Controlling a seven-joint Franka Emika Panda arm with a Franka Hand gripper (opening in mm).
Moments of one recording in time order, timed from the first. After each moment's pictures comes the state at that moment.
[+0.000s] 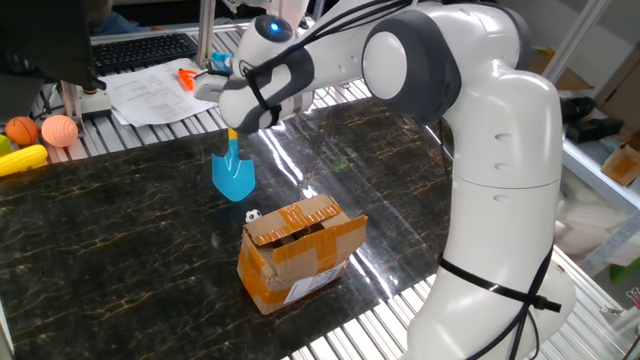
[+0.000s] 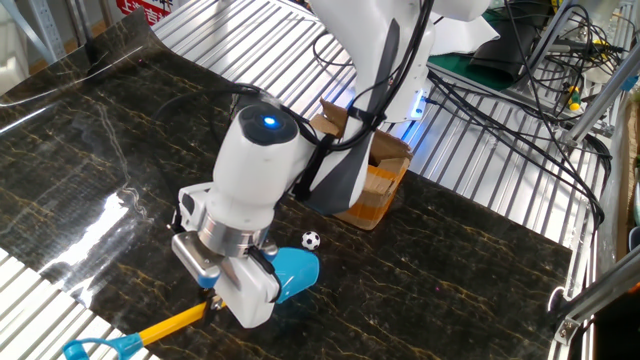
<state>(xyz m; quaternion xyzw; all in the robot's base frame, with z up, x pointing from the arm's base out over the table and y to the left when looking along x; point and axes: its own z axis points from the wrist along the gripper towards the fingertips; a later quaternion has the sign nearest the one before) 0.694 -0.003 0.147 0.17 0.96 0.02 0.21</state>
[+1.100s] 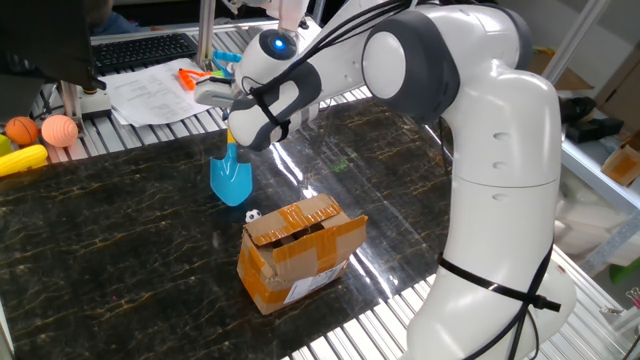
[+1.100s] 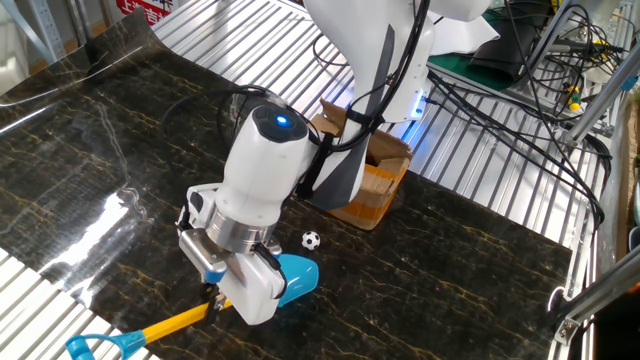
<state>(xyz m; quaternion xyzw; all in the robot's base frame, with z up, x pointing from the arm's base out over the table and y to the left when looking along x) 0.691 -0.001 0.142 0.17 0.95 0.02 0.25</state>
